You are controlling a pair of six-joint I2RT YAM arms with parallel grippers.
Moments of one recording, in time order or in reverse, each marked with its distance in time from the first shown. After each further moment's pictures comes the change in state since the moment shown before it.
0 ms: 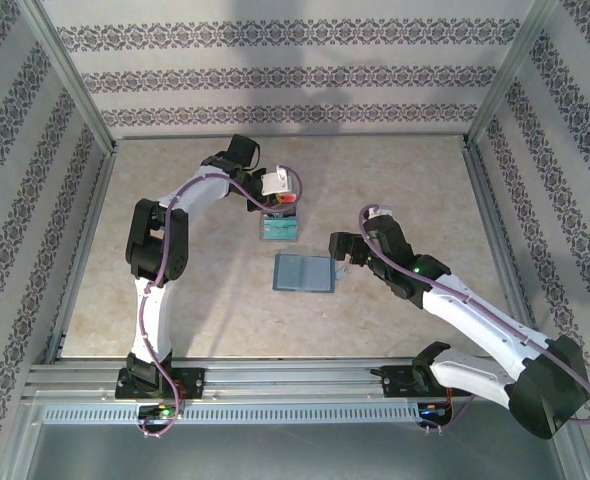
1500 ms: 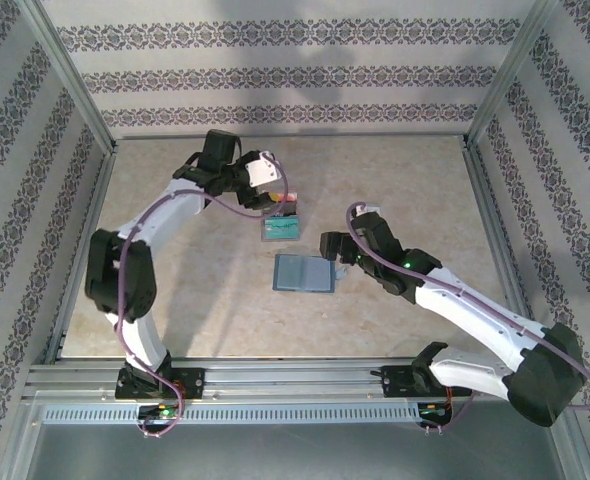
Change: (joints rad) left arm -0.006 -0.417 -0.327 0.274 -0.063 -0.186; right arm 0.095 0.075 0.095 -0.056 0.050 0.021
